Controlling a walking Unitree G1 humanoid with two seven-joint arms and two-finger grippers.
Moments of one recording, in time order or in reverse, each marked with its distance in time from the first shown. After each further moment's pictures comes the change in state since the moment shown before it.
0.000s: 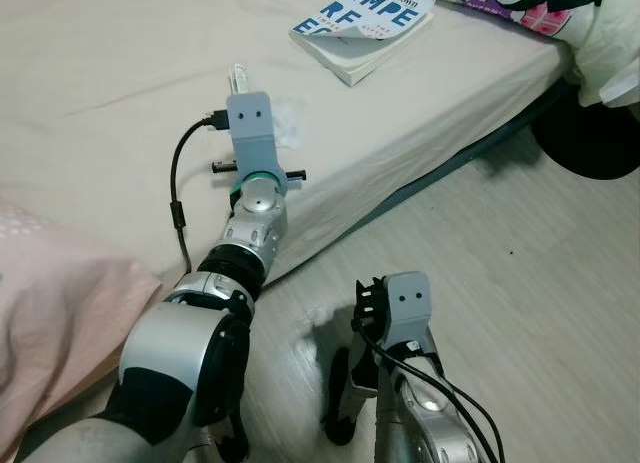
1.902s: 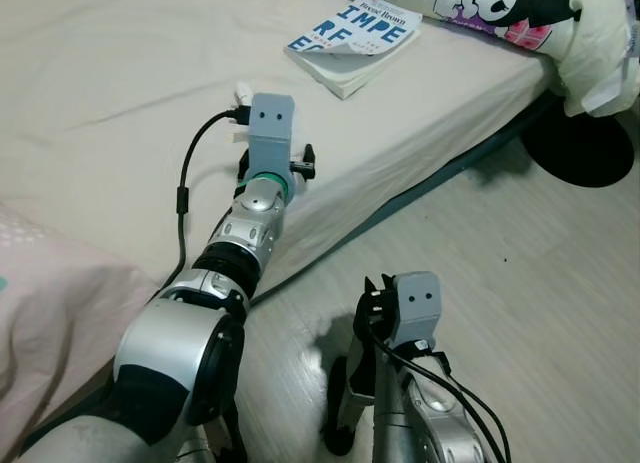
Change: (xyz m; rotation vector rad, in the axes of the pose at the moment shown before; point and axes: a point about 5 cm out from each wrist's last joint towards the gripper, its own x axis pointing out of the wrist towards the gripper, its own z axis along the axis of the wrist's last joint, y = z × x) left arm -0.003 -0.008 -0.017 0.065 0.113 -0.118; right arm -0.007 -0.009 -0.002 0.000 -0.030 -0.030
